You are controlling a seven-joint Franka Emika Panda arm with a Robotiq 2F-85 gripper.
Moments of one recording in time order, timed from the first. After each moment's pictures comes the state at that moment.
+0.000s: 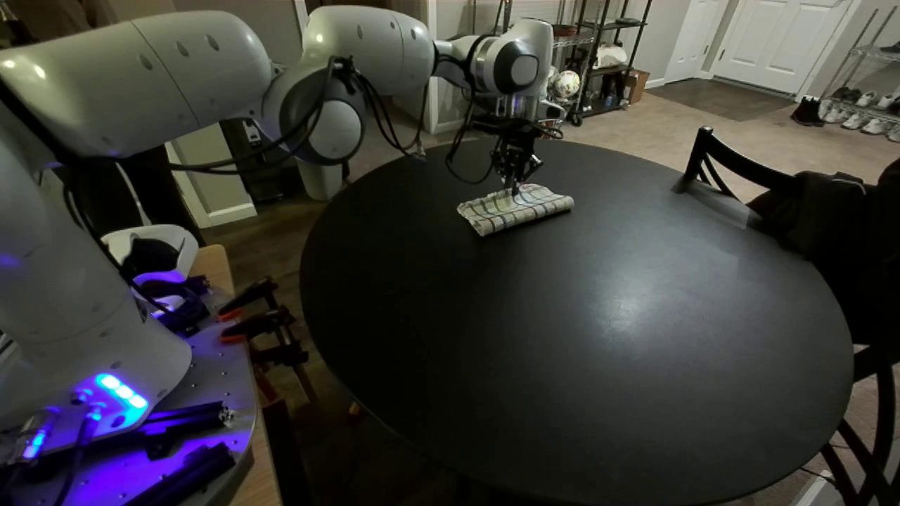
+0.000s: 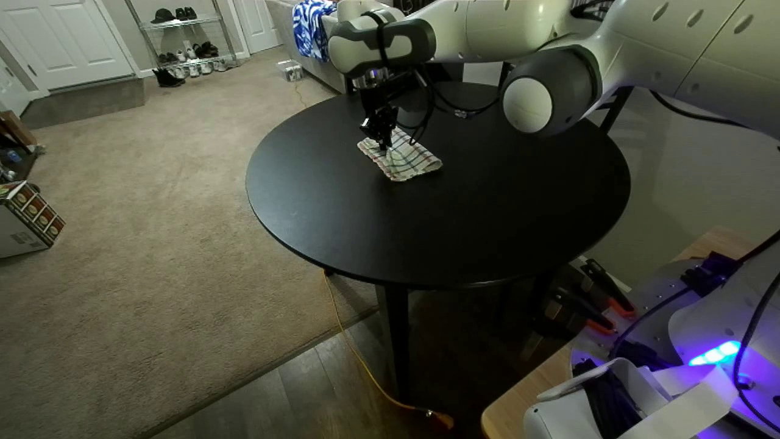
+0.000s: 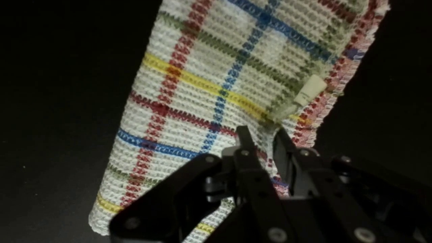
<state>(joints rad) 0.18 1.41 -0.06 -0.36 -0.03 1.66 -0.14</state>
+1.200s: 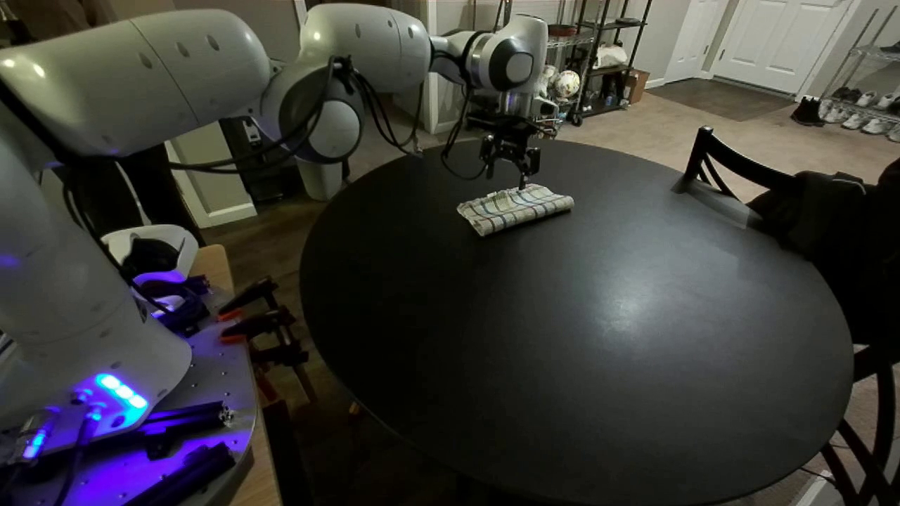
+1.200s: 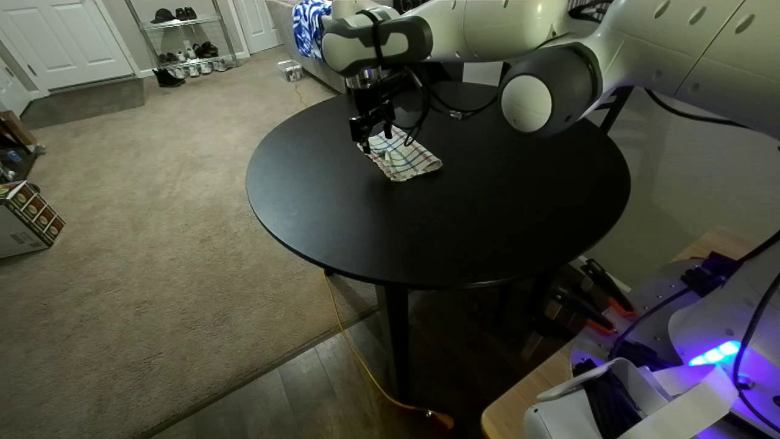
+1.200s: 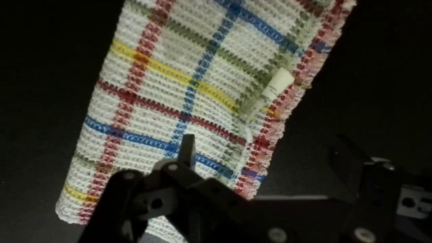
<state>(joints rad) 0.19 1.40 -0.02 -0.35 -0.03 1.66 -0.15</state>
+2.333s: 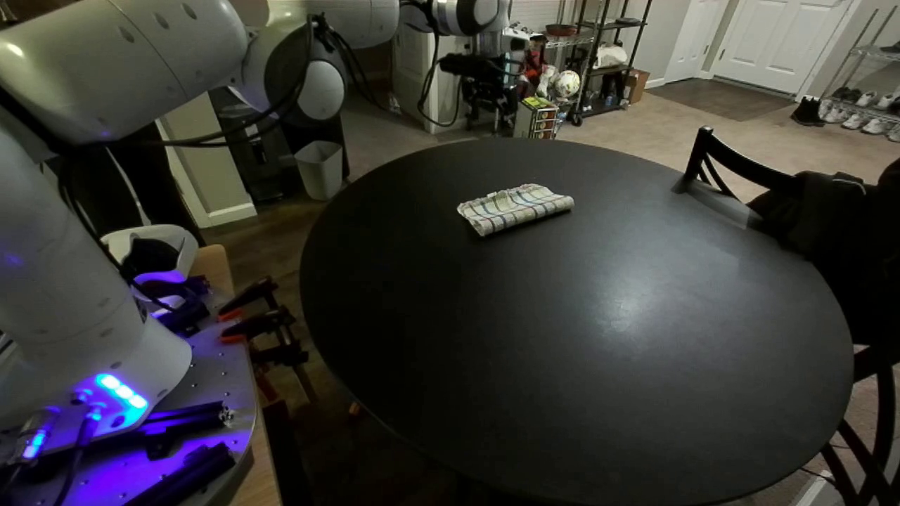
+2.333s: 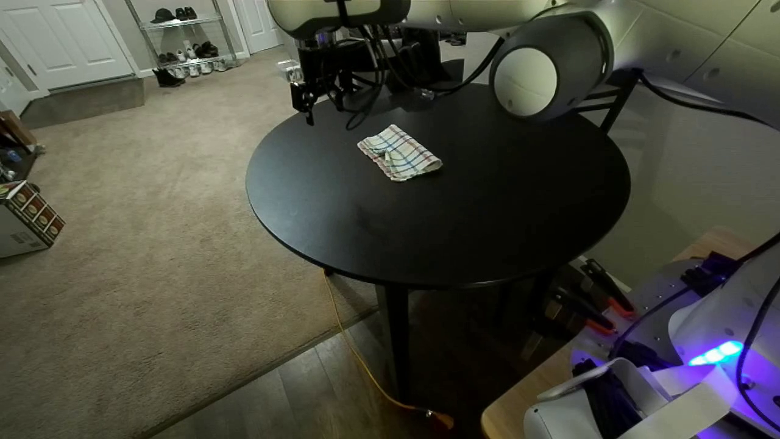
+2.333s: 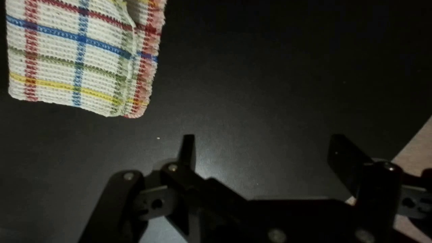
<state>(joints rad) 0.31 1.29 0.00 -0.34 -0.02 1.77 0.06</state>
